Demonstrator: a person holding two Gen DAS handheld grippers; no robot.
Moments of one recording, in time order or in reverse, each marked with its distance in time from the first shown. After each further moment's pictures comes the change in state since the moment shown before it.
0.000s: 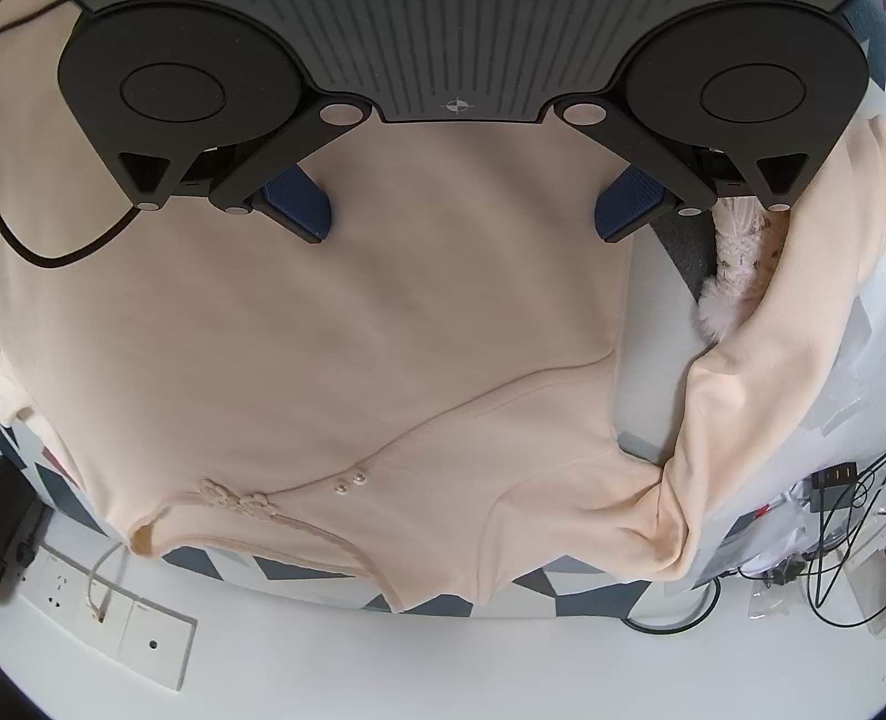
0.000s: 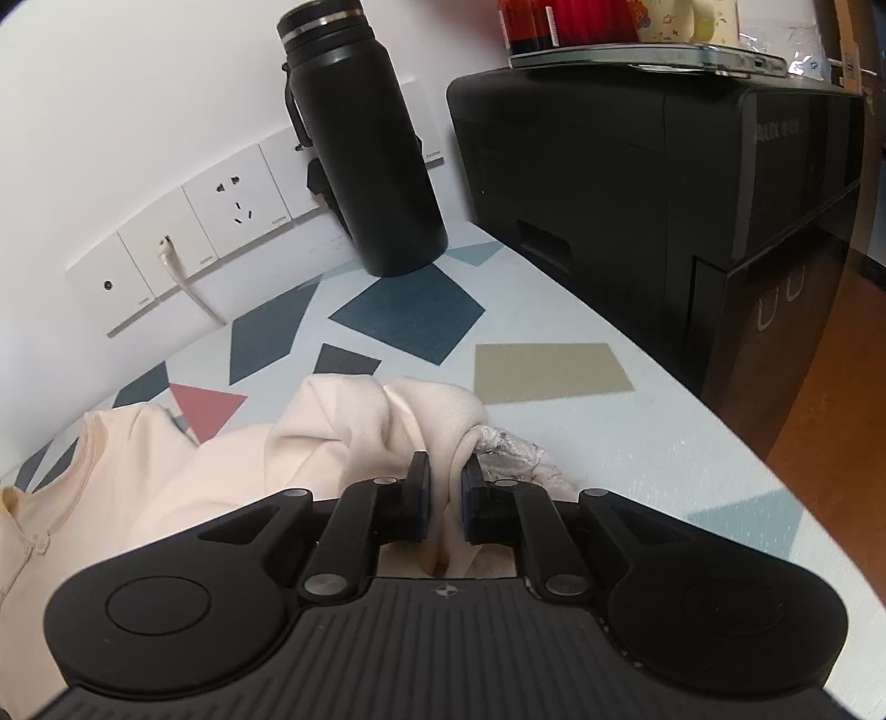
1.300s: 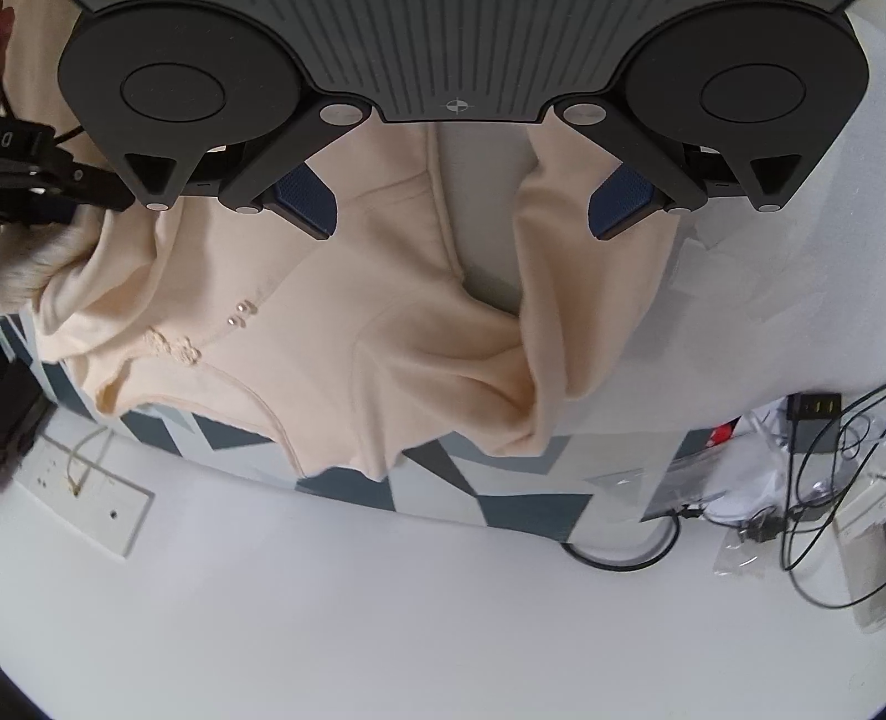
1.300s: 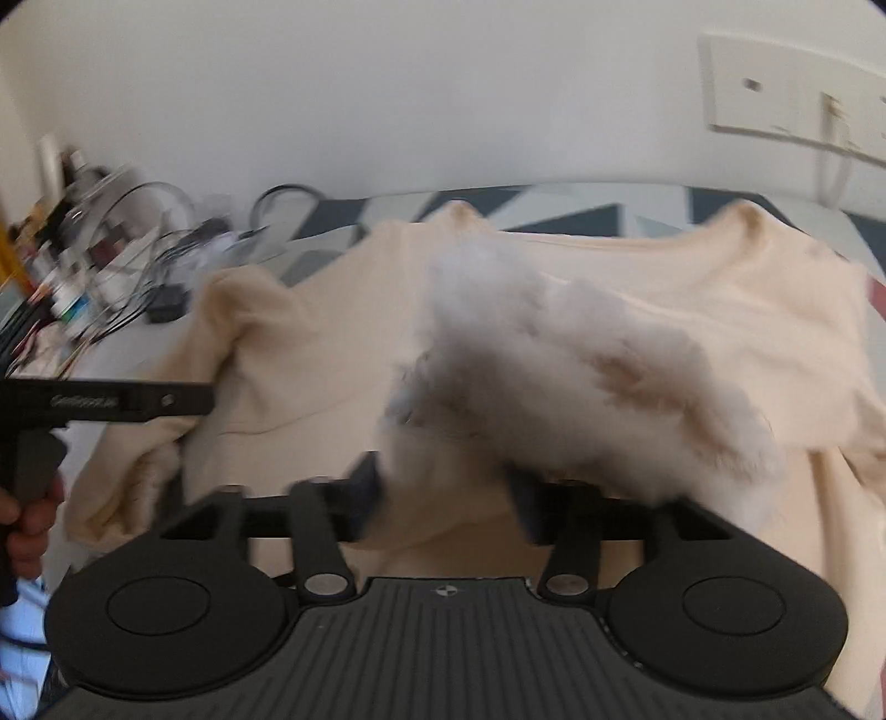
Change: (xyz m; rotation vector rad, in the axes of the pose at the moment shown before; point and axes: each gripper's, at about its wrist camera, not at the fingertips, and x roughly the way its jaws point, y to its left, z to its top) left arm -0.006 0.103 0.064 -0.026 -0.126 -0.102; right arm -0.029 0.328 -0.130 -0.504 0.295 0.499
